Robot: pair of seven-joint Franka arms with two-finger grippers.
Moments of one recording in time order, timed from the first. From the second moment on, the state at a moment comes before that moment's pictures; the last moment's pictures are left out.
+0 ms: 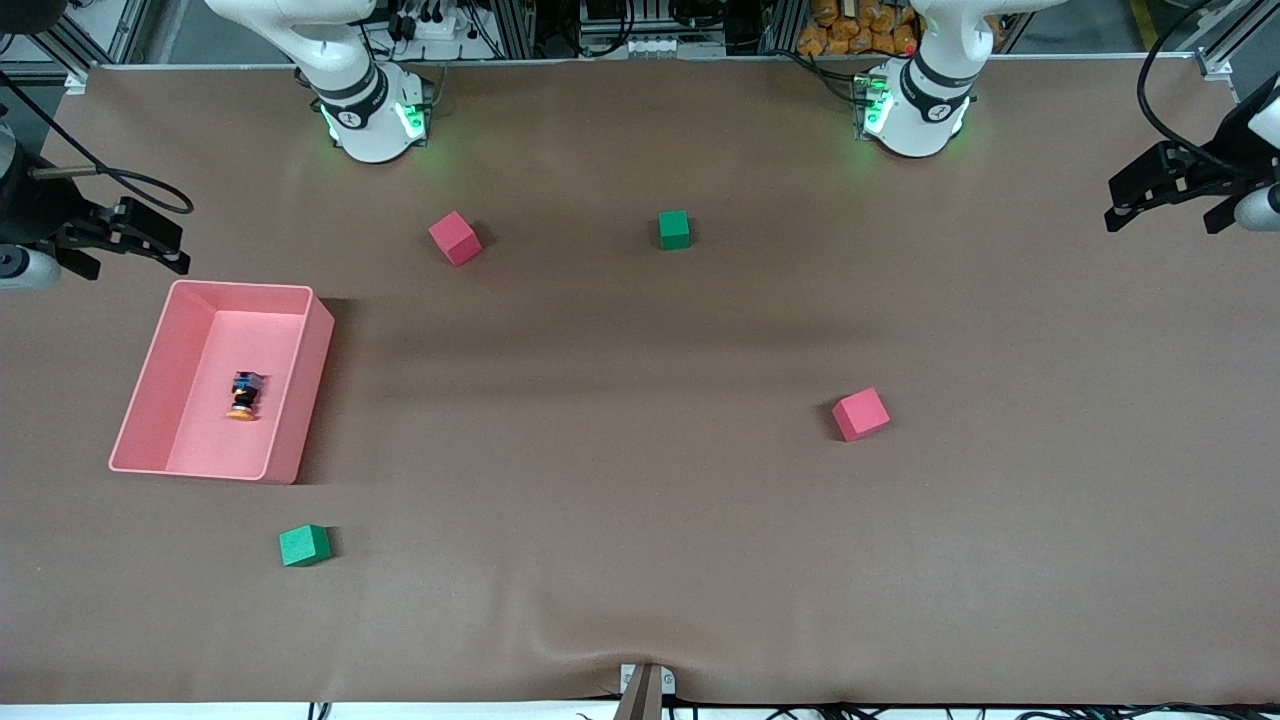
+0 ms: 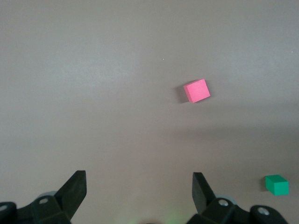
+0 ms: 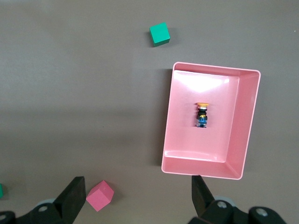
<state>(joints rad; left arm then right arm) 0.07 -0.05 -0.14 -1.52 0.00 1.48 -0.03 -0.02 0.00 0.05 -1.54 0.02 1.53 -0.01</state>
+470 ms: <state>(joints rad) 0.08 -0.05 -0.13 -1.52 0.00 1.48 -0.03 -0.02 0.00 0.04 -1.54 0.02 1.53 -0.01</state>
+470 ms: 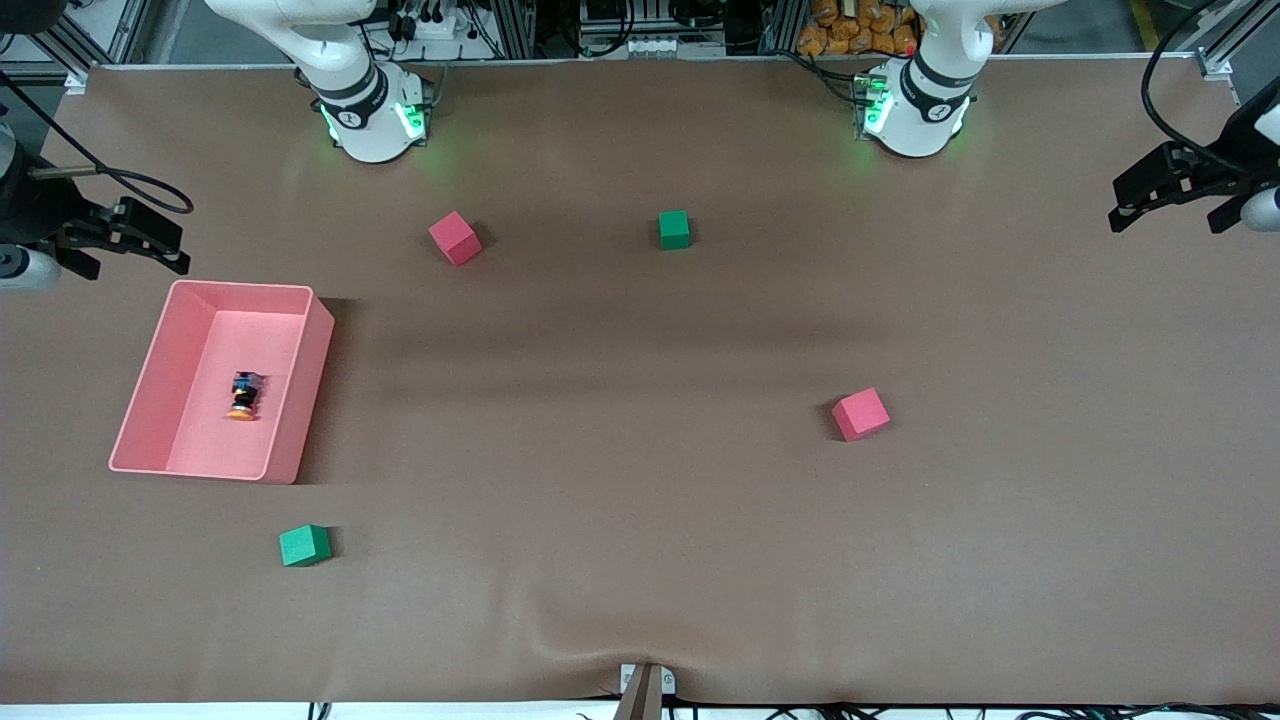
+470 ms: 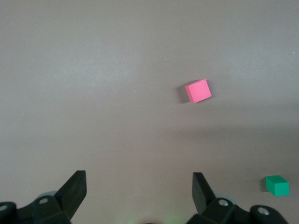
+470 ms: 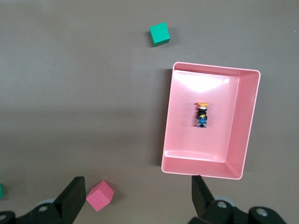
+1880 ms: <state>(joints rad) 0.08 -0.03 -0.13 -1.53 0.00 1.47 -0.03 -0.25 0.35 0.02 -1.79 0.00 2.00 -0.16</state>
